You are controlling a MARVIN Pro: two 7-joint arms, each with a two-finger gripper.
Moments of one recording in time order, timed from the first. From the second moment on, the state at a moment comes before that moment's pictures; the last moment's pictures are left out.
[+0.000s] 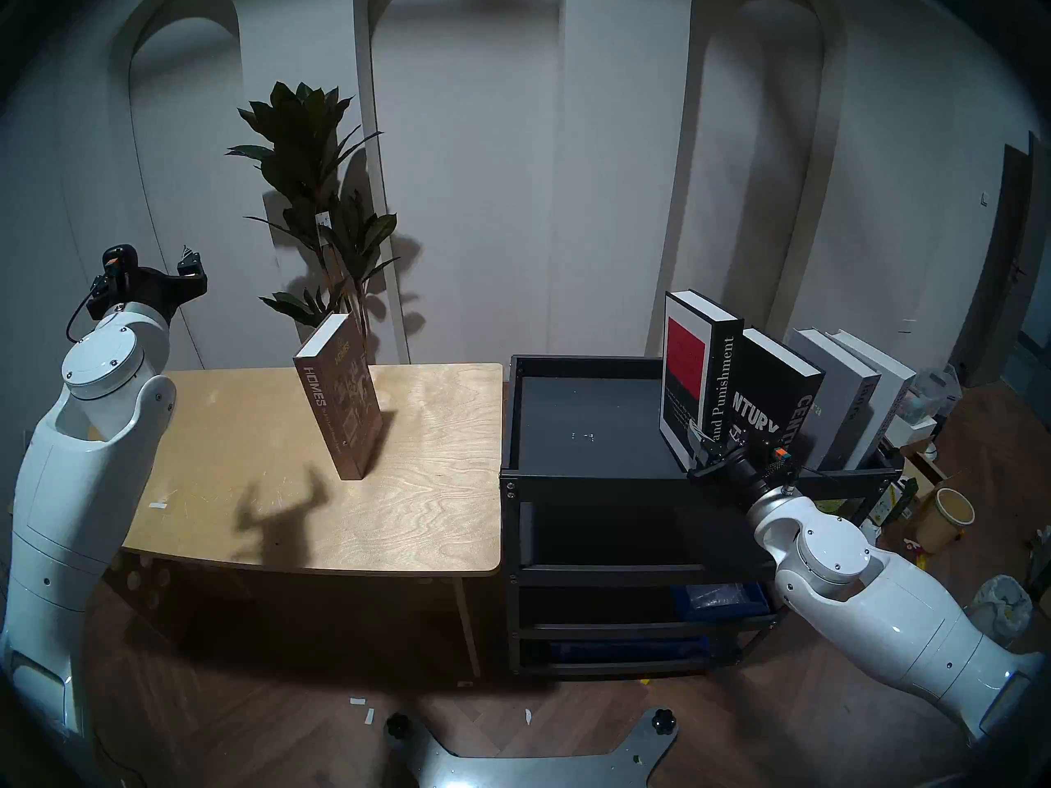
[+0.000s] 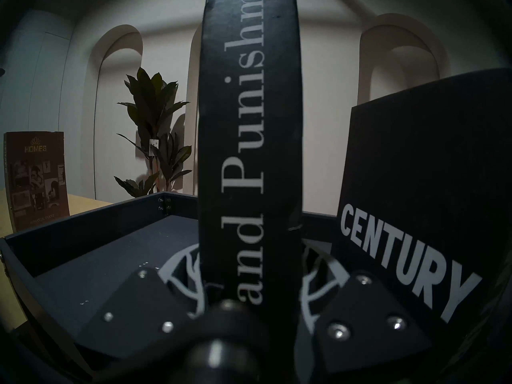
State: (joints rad) left arm 1.43 -0.71 -1.72 -1.84 -0.72 0.25 0.54; right arm -1.59 -0.70 1.15 -1.74 0.70 -0.23 -0.20
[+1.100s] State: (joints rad) left arm 1.41 -0.71 -1.71 -1.84 -0.72 0.24 0.53; right arm -1.59 -0.69 1.16 -1.74 0.69 -0.24 -0.24
